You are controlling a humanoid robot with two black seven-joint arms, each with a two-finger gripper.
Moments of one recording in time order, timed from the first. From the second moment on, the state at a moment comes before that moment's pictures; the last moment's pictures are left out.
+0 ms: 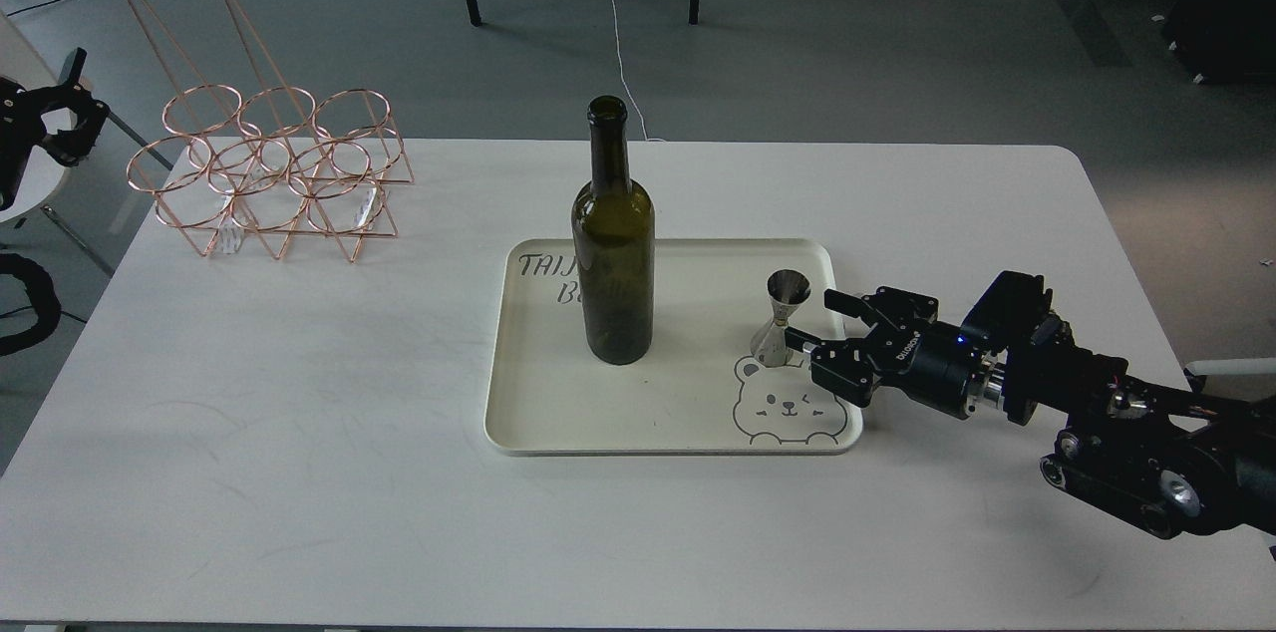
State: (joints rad) left arm -0.67 0.73 -0.70 -0.68 -0.38 -0.47 -0.38; right arm 0.77 -0.44 0.00 0.86 -1.70 -0.45 0.49
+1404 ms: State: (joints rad) left arm -0.68 0.76 -0.70 -0.67 -0.38 -0.47 -0.39; right arm 0.69 -0.74 0.20 0.92 -1.53 -0.49 0.49
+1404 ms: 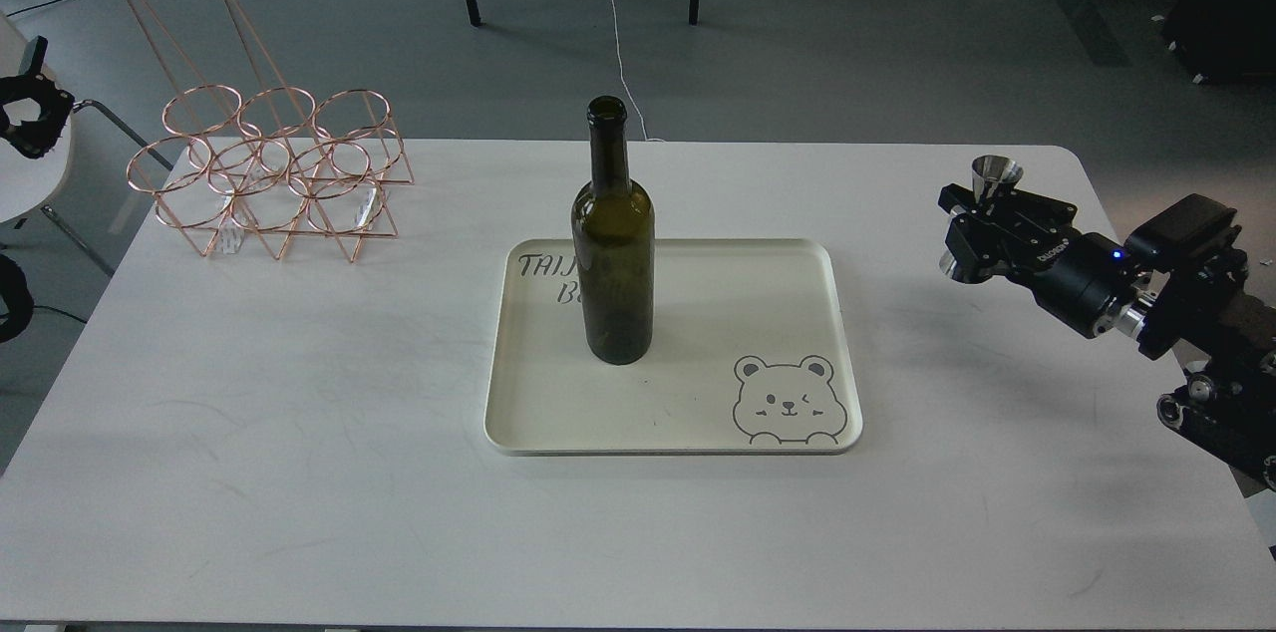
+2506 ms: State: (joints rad) left arm -0.69 0.75 -0.70 -0.68 -0.38 -0.47 -0.39; right arm 0.55 -0.63 0.20 0.74 -1.34 -0.49 0.49
